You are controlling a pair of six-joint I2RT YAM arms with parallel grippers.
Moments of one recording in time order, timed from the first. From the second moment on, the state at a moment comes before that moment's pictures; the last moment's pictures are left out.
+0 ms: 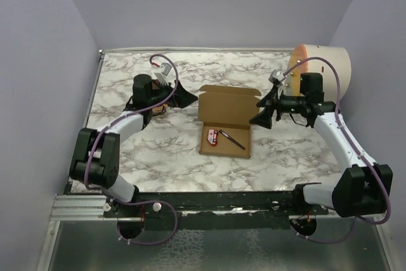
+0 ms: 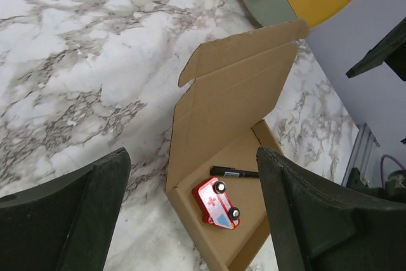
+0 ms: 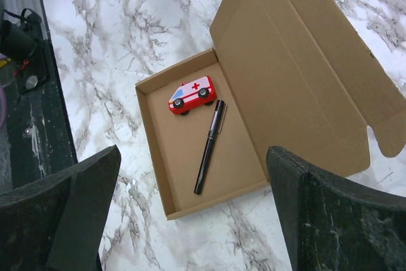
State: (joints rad) left arm -0.21 1.49 0.79 0.43 0.70 -0.48; right arm 0.09 1.27 0.98 -0.45 -1.04 -0.40
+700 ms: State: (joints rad) left arm -0.26 1.92 1.11 0.39 0.98 -0.33; right arm -0.02 1.27 0.92 -0.34 -1.10 -0.32
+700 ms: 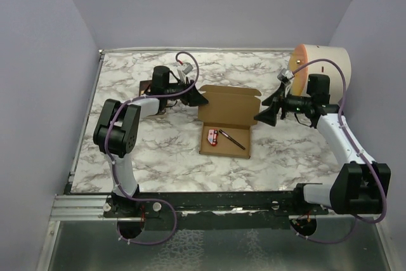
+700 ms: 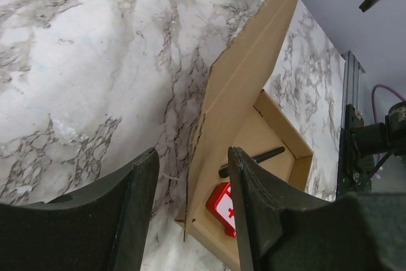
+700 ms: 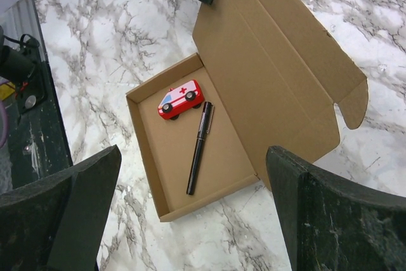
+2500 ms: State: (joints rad) left arm -0.23 1.83 1.02 0.48 1.07 -0.29; right arm -0.05 1.29 0.91 -0.33 -1.11 -0.31
